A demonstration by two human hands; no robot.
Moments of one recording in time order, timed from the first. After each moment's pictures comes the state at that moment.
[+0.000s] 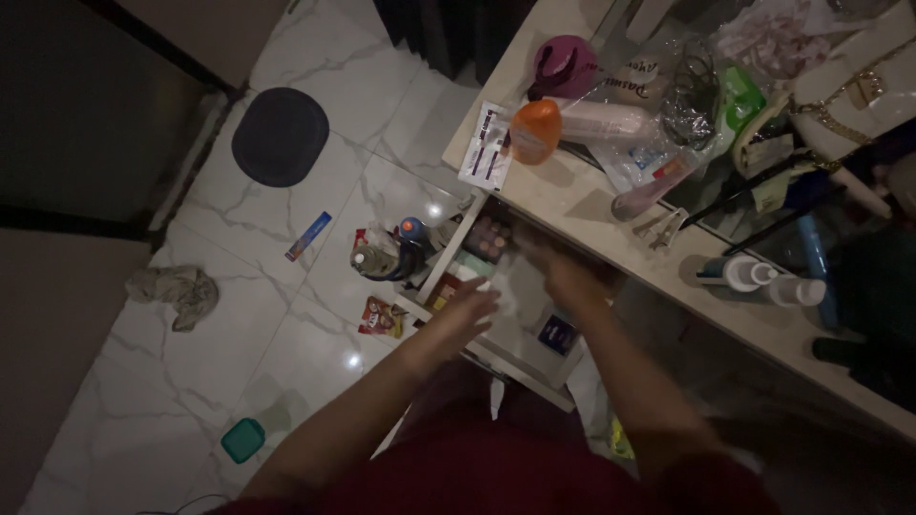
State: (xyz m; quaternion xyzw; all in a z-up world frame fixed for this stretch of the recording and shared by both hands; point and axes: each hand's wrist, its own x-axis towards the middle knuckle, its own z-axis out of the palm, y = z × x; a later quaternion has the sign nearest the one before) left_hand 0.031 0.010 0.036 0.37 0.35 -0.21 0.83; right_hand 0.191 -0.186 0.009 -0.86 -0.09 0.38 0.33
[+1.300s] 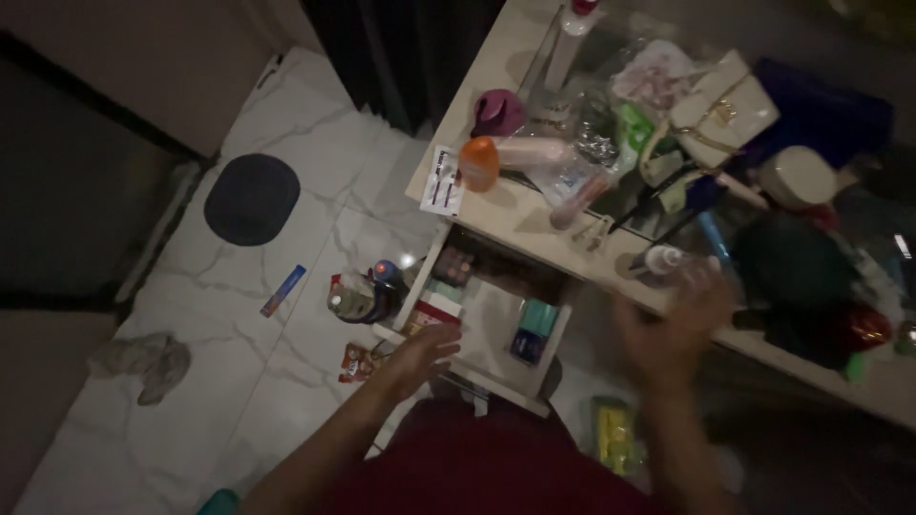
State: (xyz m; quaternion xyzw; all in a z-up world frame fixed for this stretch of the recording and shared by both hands) left_hand -0.017 0.028 0.043 0.41 0.30 -0.26 0.82; right_hand 0.124 -0.290 0.267 -0.90 -0.18 -0.34 0.21
